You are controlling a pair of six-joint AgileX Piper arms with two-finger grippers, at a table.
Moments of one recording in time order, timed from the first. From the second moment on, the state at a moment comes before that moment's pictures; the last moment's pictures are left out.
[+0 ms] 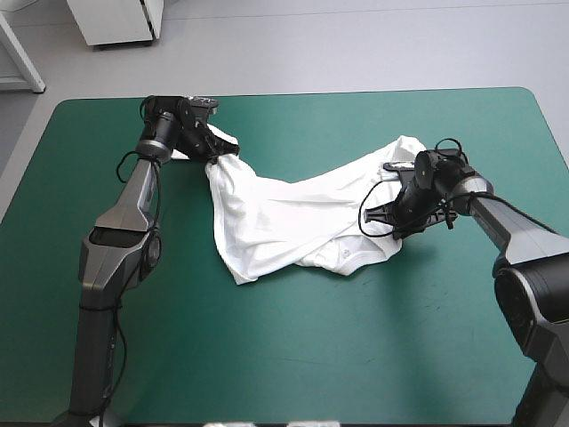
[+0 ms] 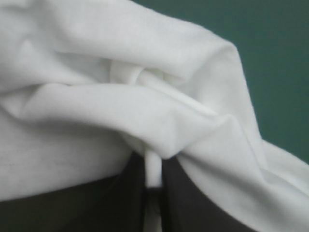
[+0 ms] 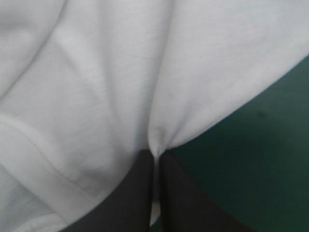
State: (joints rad) left arm -0.17 2.51 -2.52 -0.10 1.23 0.10; right arm 0.23 1.91 -1.38 0.14 0.99 0.07
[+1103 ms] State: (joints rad) left arm -0.17 1.89 -2.84 -0.21 1.26 0.14; right arm 0.26 1.46 -2.24 -0.04 1.26 -0.03
